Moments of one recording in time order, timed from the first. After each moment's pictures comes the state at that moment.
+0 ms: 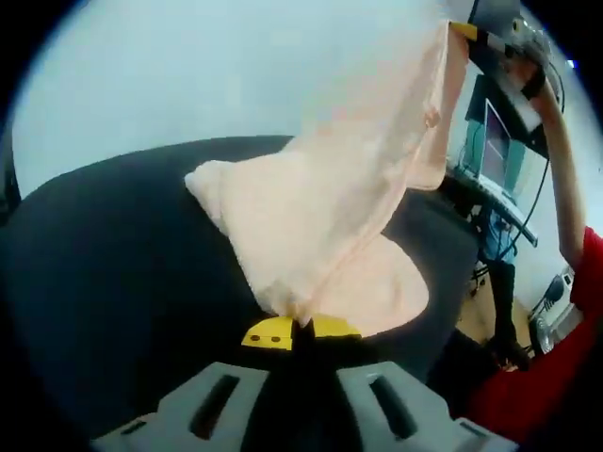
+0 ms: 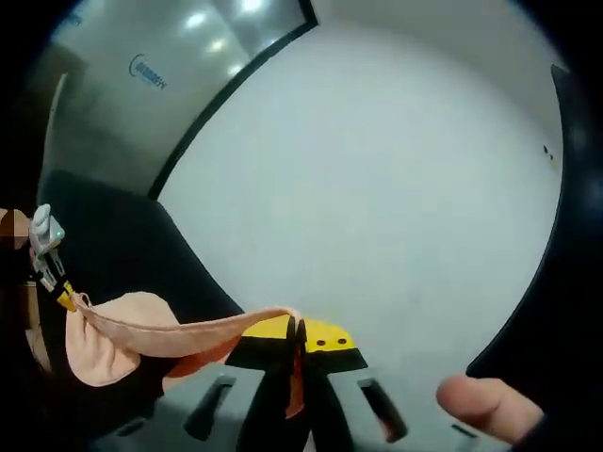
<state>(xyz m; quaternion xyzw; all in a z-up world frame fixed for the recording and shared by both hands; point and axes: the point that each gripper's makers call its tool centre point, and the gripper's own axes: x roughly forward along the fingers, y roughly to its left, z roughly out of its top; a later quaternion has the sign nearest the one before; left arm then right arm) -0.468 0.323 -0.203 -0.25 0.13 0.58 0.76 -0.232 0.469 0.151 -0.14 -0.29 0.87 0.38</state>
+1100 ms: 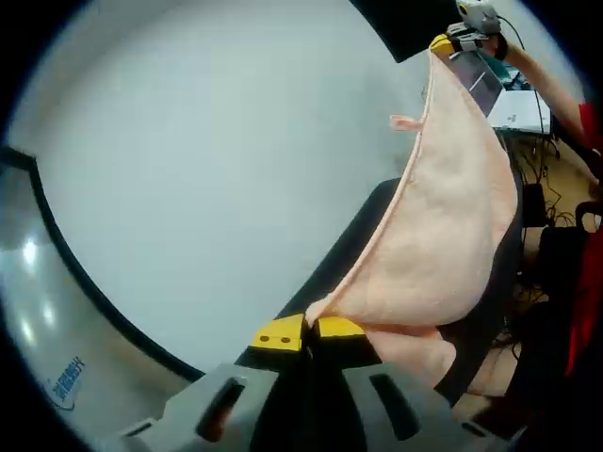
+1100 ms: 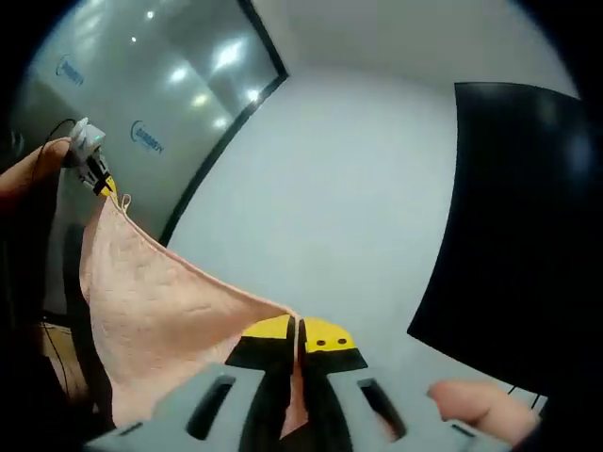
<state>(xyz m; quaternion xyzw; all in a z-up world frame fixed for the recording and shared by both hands) -0.578 0.232 0.101 0.15 0.39 0.65 0.64 -0.148 0.407 0.168 -0.03 -0.26 0.89 0.37</state>
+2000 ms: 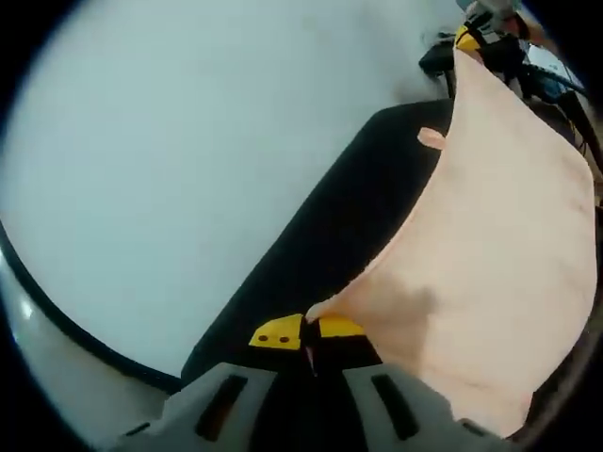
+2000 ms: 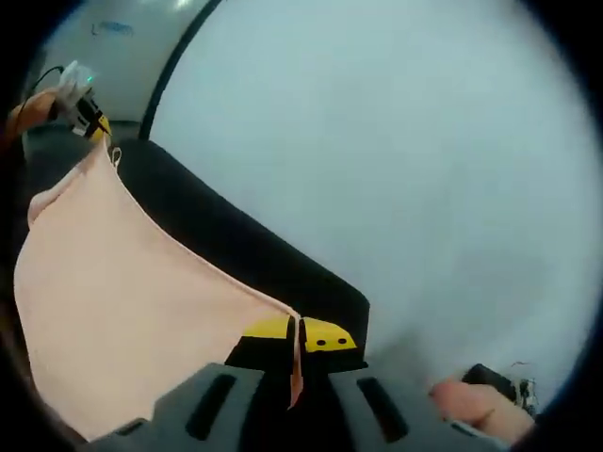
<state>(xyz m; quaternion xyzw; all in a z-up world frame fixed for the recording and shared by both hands) -0.658 0.456 -0.076 0.04 0.45 0.63 0.63 -0.227 0.617 -0.048 -0.28 -0.14 0.86 0.41</state>
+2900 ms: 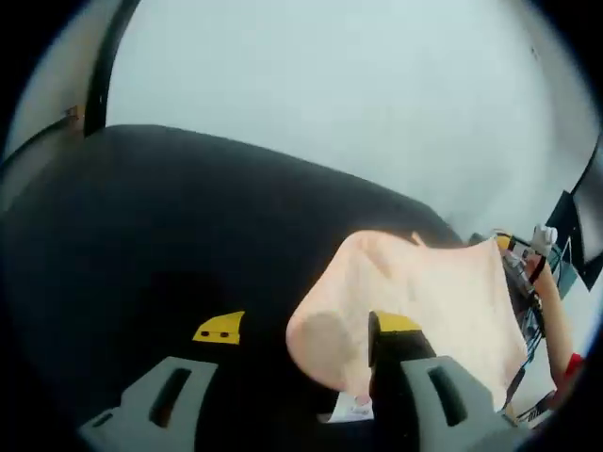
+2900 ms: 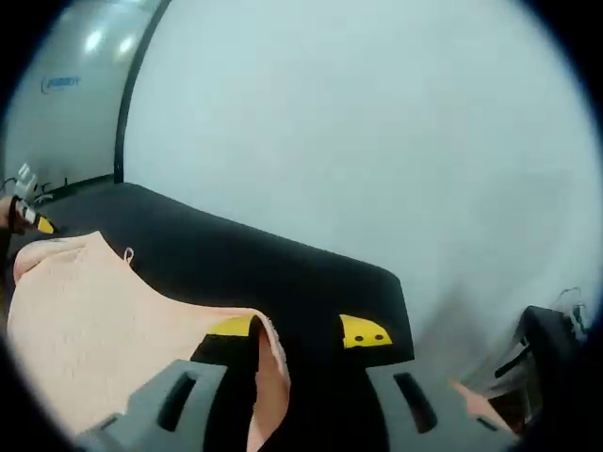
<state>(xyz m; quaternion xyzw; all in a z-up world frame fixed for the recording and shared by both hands) -0.707 0.343 -0.227 -0.34 0.09 0.70 0.63 -0.225 0.665 -0.096 -0.18 -0.02 0.88 0.44</state>
